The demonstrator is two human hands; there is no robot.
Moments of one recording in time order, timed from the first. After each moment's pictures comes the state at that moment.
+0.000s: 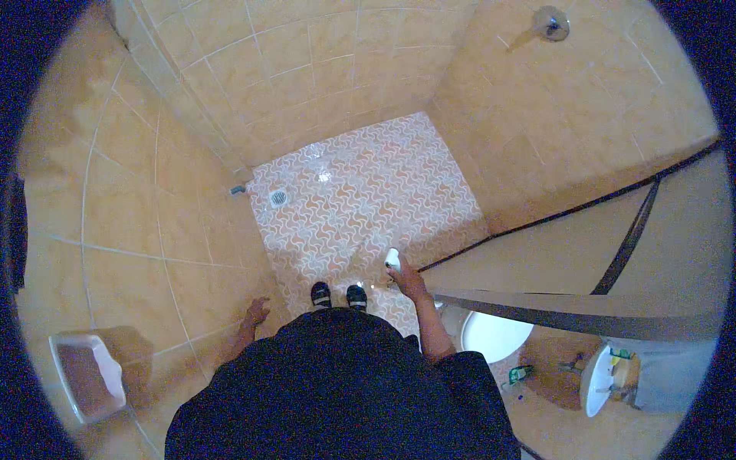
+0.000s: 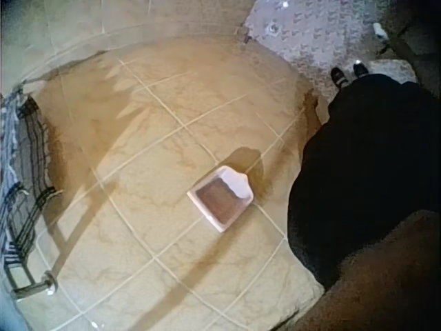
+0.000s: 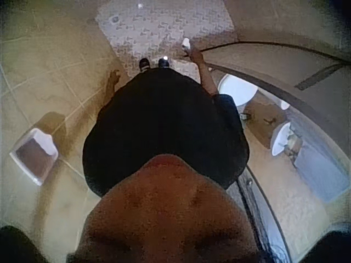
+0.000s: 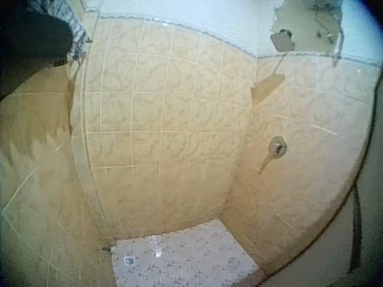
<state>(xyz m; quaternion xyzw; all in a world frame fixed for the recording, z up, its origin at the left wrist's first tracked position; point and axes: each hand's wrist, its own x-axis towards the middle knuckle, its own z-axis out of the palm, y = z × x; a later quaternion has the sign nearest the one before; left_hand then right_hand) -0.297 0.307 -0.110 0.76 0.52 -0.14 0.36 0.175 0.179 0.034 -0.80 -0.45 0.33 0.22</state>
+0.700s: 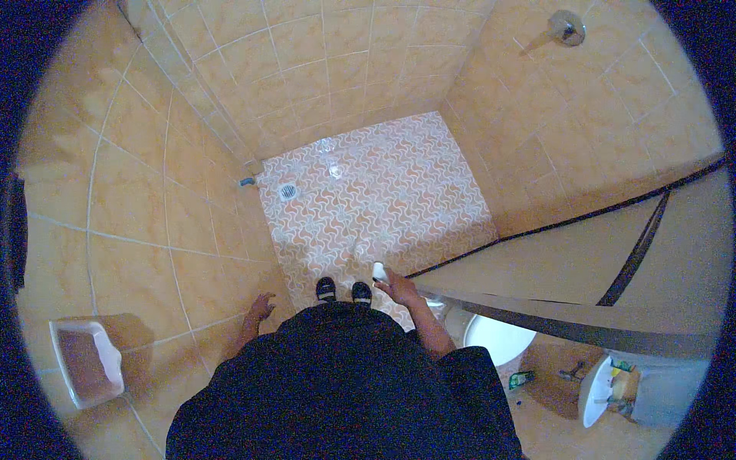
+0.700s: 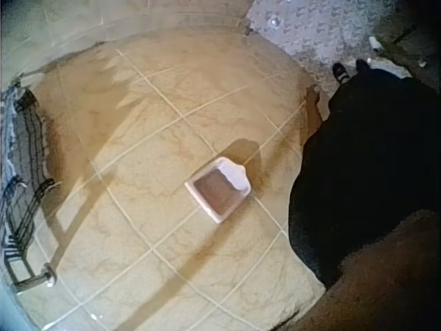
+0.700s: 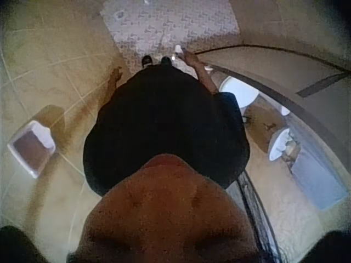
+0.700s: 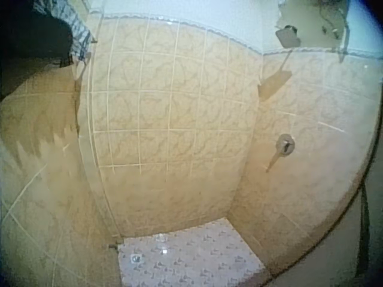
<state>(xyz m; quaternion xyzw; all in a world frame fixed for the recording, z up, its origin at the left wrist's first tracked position) -0.291 0.299 -0.097 0.75 0.53 -0.15 0.35 0.147 0.183 0.024 -0.74 -0.55 0.39 0.06</state>
